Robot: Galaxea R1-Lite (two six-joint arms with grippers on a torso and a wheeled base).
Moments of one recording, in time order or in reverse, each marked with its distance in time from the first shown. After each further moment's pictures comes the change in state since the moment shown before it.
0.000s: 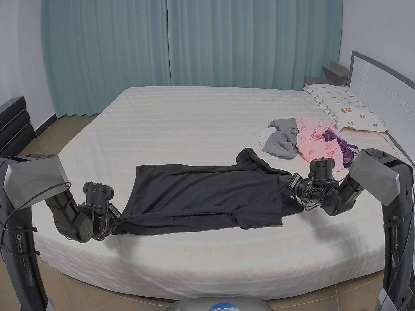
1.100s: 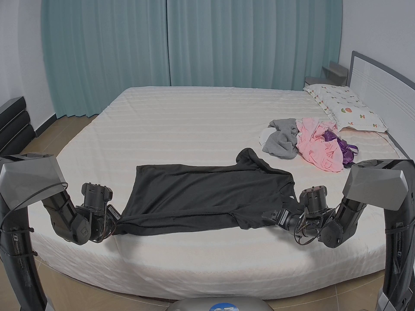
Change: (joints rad) left arm -0.011 -0.036 0.044 0.000 -0.028 -0.018; right arm 0.162 -0.102 0.423 -0.136 0.017 0.000
